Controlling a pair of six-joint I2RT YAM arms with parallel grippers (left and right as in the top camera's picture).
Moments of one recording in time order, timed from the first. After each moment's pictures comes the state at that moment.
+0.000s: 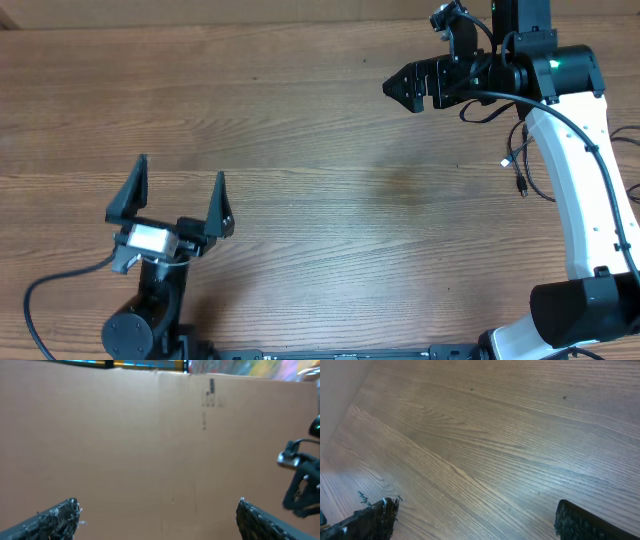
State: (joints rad) left arm -0.01 0.38 0.24 0.63 0.21 -0.08; right arm 0.13 1.73 1.83 -1.05 -0.57 -0.08
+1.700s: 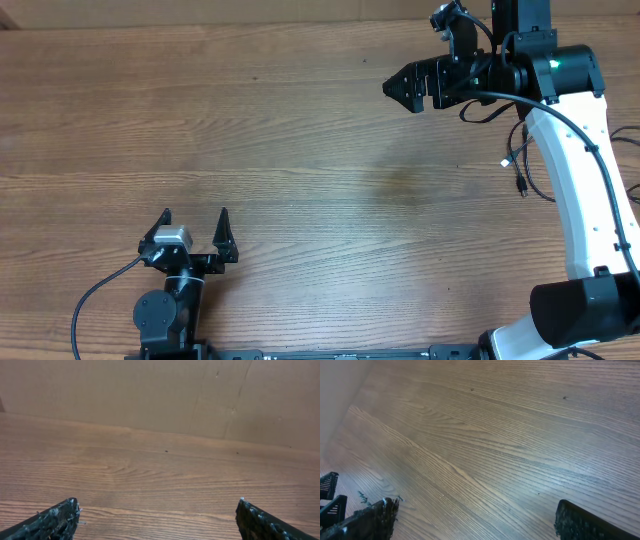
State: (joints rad) left arm 0.09 0.01 0.01 -0.06 0.14 -0.15; right arm 0.13 1.73 1.83 -1.05 -0.57 -0.08
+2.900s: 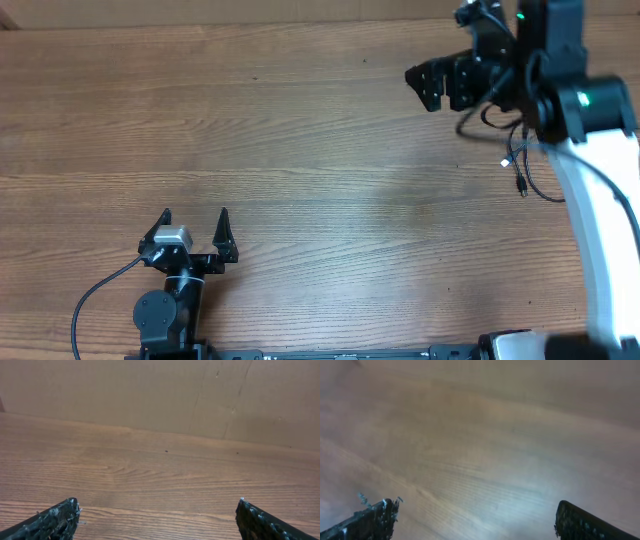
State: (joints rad) left arm 0.09 0.01 0.01 -0.06 0.14 -0.15; right arm 0.12 1.53 1.72 -0.91 -0.36 -0.09
